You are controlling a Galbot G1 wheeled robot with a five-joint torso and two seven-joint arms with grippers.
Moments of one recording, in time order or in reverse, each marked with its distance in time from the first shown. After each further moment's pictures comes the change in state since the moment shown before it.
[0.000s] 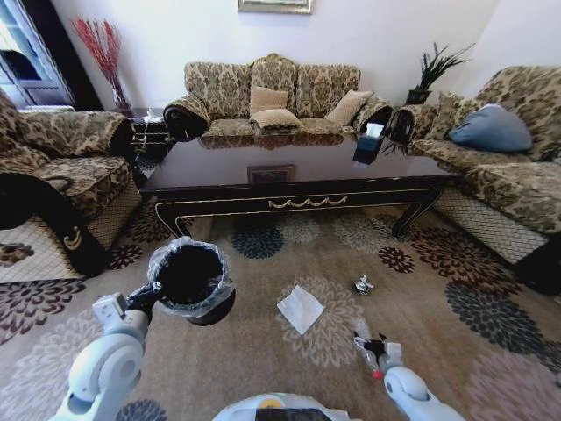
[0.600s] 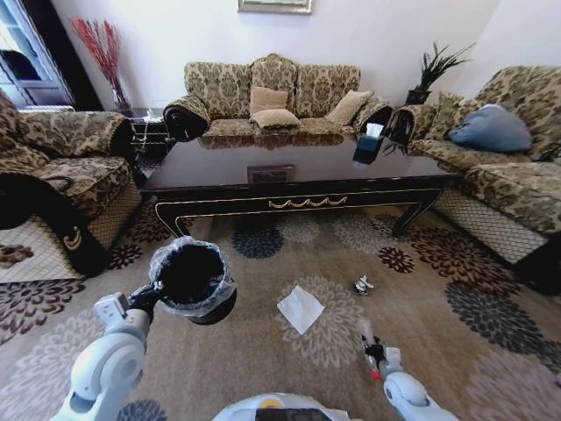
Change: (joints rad) left arm -0.009 -0.001 0.013 0.005 -0.001 -0.002 0.001; right arm -0.027 -0.001 0.011 0.019 -0.054 0.011 0.009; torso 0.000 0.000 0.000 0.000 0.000
